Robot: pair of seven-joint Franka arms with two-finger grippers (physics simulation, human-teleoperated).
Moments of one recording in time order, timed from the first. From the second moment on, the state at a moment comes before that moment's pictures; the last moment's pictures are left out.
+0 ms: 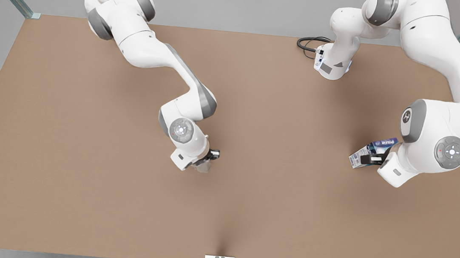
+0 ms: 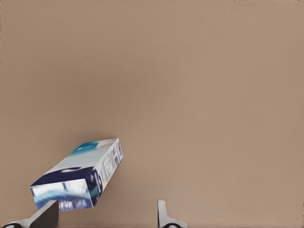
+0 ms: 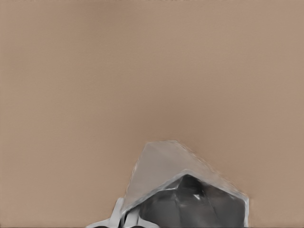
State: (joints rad) left arm -0.07 0.41 0.01 -1.30 0.06 1.47 -0.14; right arm 0.50 0.80 0.16 -1.15 0.07 2.00 0.57
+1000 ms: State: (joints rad) left arm -0.10 0.37 0.00 -1.39 0.11 1.53 1.21; right arm 0.67 1.07 0.12 -0.89 0.01 2.23 0.71
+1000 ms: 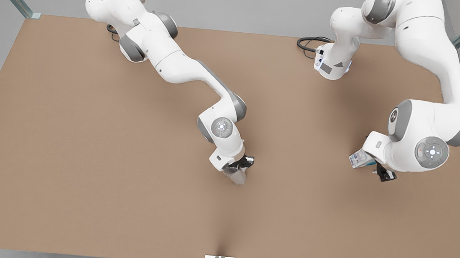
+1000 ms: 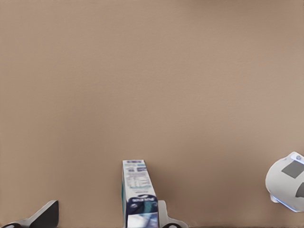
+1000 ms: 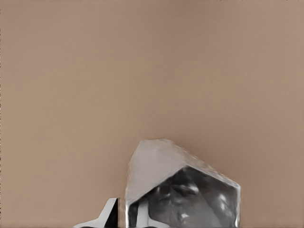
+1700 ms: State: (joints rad) left arm -0.11 0.17 0.15 -2.09 0.11 2.10 1.29; right arm 0.40 0.64 0.12 -1.16 0.01 1.94 0.64
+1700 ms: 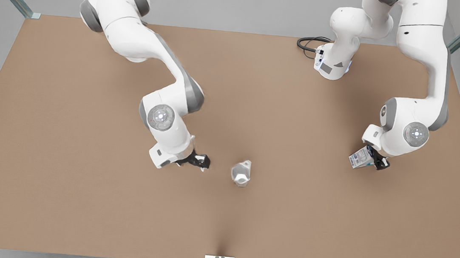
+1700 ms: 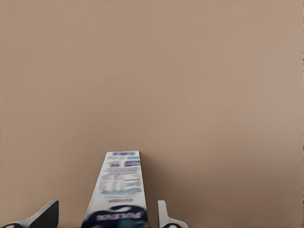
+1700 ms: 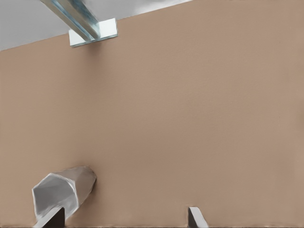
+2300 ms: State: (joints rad) left arm -0.10 0.19 0.18 -2.10 0.13 2.10 1.27; right arm -0.20 0.02 0.11 -1.61 0.01 1.71 0.04
